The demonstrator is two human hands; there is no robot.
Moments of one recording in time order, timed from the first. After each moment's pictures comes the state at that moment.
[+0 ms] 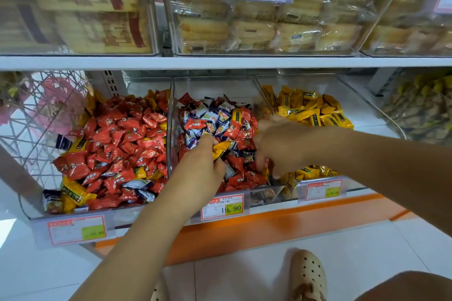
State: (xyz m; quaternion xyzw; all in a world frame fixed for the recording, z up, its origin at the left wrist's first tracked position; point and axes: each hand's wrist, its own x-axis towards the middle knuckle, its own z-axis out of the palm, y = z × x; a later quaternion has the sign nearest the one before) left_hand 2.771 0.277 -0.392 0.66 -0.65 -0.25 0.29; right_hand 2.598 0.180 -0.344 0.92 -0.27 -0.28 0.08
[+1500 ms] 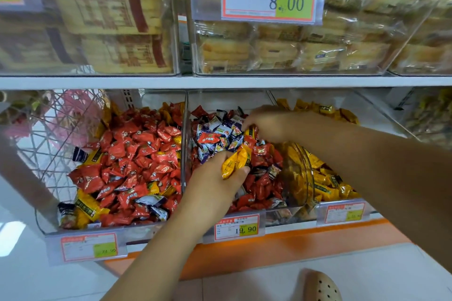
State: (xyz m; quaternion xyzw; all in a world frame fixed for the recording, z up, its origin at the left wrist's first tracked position) left_hand 2.773 0.276 -0.389 0.62 -0.59 -0.34 0.39; right_hand 2.647 0.107 -0.347 0.89 -0.44 -0.13 -0.04
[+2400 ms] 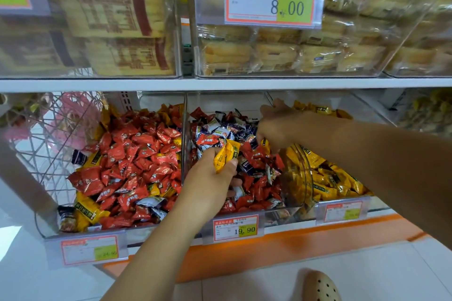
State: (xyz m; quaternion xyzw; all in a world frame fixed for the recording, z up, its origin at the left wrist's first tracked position) left_hand 2.774 0.276 -0.382 0.61 -0.46 -0.46 0.45; right_hand 2.641 0.114 -0.339 0.85 -0.44 -0.29 0.10
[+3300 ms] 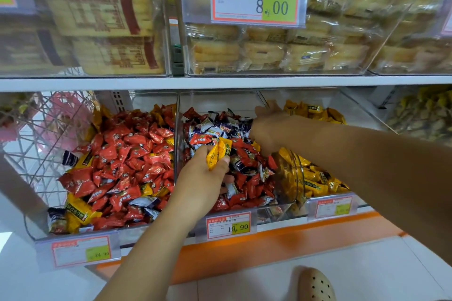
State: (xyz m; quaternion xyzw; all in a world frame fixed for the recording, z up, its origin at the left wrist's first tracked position) left_hand 2.774 0.273 -0.386 0.63 -0.46 -0.44 0.45; right_hand 2.646 0.119 -0.346 0.81 -0.43 -0.36 0.16
